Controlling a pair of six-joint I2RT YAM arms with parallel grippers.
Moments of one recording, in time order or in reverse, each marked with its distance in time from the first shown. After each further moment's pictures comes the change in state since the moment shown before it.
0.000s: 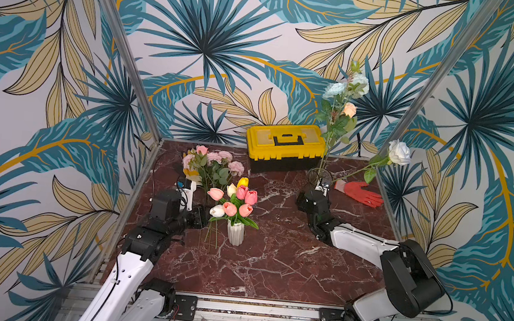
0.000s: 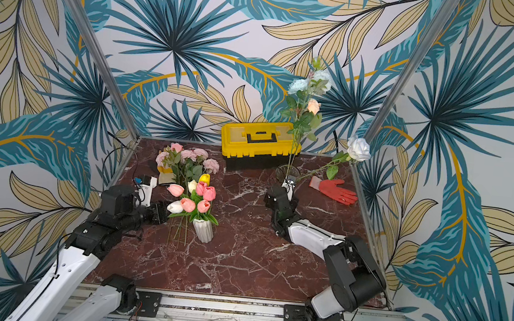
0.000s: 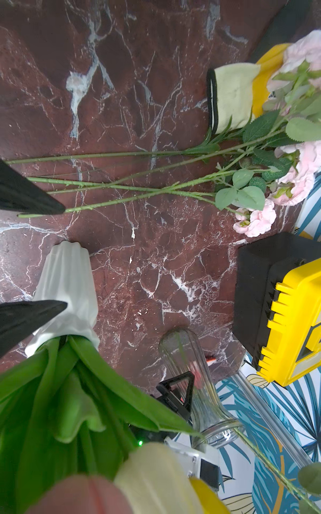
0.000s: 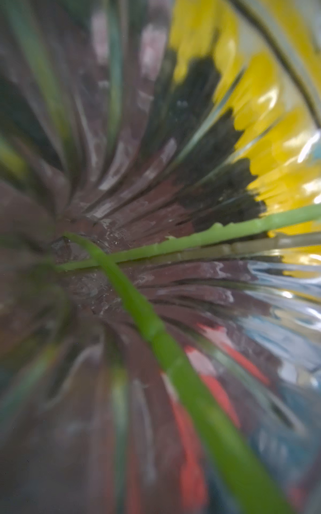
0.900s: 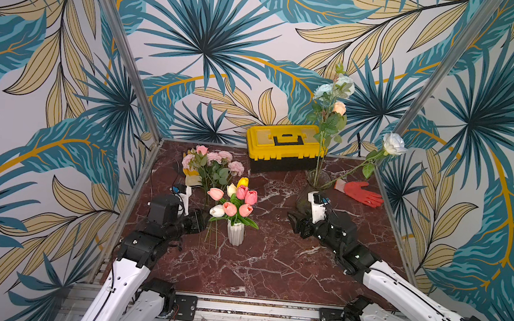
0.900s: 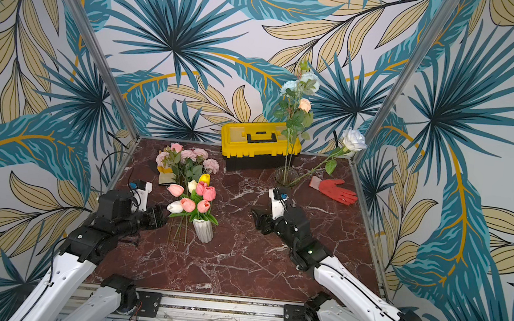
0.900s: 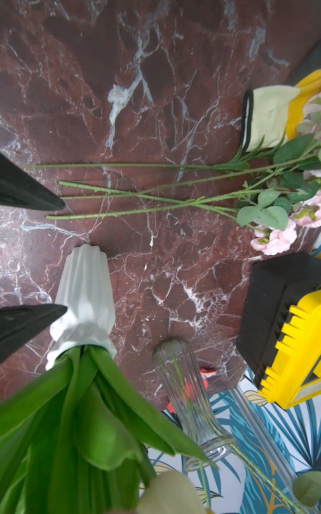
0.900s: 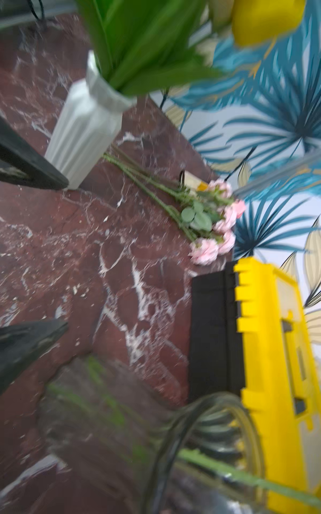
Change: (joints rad) left arm -0.004 -0.027 0.002 -0.106 -0.012 -0.101; right arm 0.101 -0.559 -0.175 -0.117 -0.603 -0.262
